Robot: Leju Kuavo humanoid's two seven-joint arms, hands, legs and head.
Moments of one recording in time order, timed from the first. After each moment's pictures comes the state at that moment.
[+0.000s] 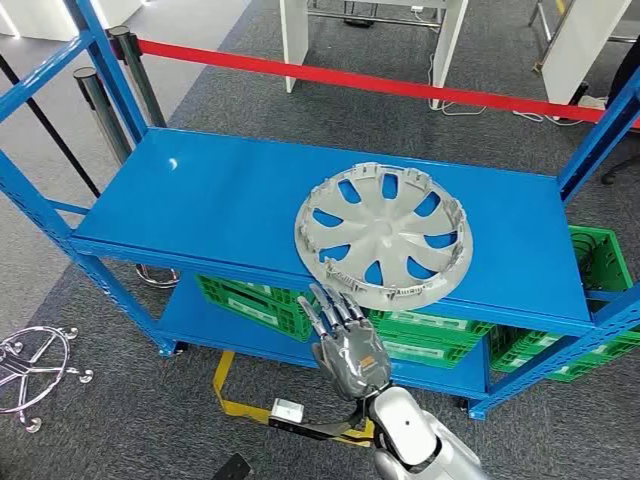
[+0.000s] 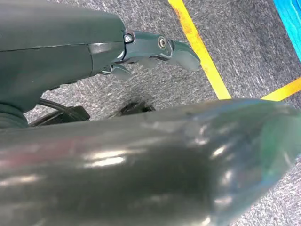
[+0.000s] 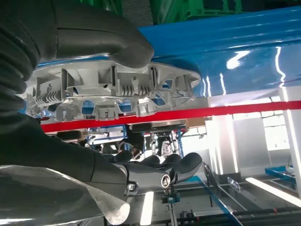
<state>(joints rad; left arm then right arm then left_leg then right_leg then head) -0.06 -0.19 0.37 -0.21 -0.89 0.00 -0.54 -0.30 -0.01 0.84 -1.12 1.40 -0.49 0.03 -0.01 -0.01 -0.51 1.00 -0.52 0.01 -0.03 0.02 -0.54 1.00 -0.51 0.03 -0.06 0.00</state>
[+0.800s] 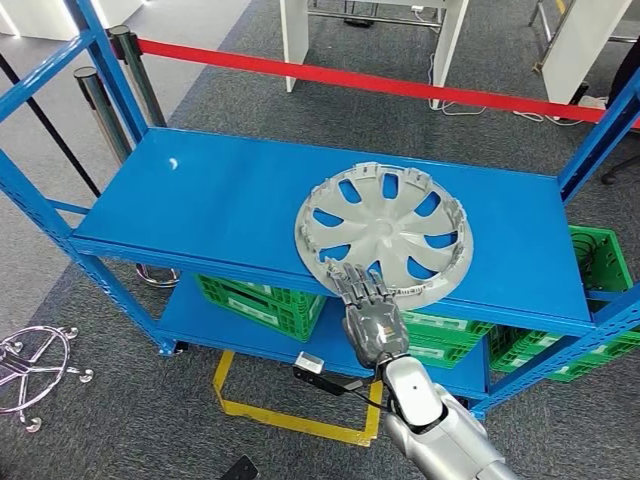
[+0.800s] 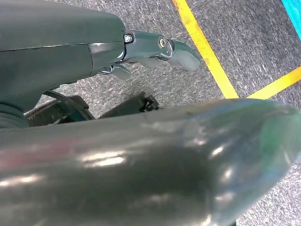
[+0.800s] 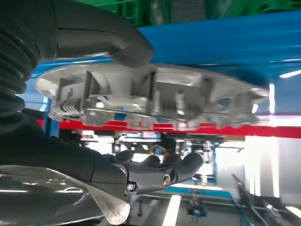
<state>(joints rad) -0.06 -0.20 0.36 -0.21 -0.92 -0.02 -0.51 -0.41 0.03 0.75 -0.88 1.44 -0.48 0.10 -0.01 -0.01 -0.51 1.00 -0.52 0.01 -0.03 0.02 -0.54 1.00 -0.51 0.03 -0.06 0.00</state>
